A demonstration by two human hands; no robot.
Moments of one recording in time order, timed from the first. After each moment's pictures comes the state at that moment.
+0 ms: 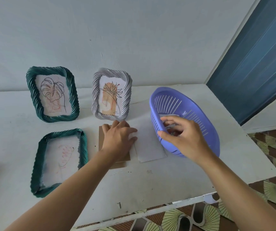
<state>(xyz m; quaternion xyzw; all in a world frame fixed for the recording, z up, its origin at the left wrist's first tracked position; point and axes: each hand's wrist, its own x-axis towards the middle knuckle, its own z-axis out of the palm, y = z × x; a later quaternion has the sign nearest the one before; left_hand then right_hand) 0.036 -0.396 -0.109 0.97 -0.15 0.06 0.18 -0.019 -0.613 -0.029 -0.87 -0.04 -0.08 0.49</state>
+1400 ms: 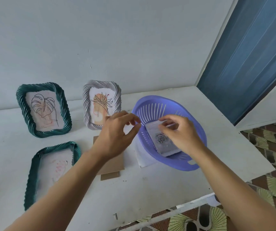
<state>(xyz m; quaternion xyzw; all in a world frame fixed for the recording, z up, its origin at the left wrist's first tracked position) 0.033 -0.406 -0.029 0.87 -0.27 0.14 0.40 -0.003 -0.627 -0.020 -0.88 0.04 -0.10 0.46</state>
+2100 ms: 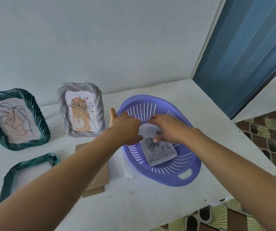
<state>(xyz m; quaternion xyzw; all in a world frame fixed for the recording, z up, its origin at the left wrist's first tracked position) 0.103 -0.498 -0.032 0.95 -0.26 -0.11 -0.10 0.081 -0.679 -0.053 -0.98 -0.14 0.12 0.10</state>
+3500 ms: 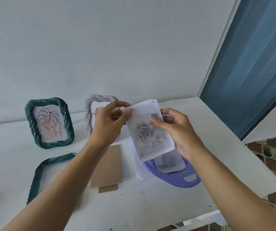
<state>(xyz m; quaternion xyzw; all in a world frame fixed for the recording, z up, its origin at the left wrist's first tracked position) 0.051 -0.420 0.025 0.75 -0.13 0.05 0.65 0.017 -0.622 0.022 -0.66 0.02 -0.03 0.75</state>
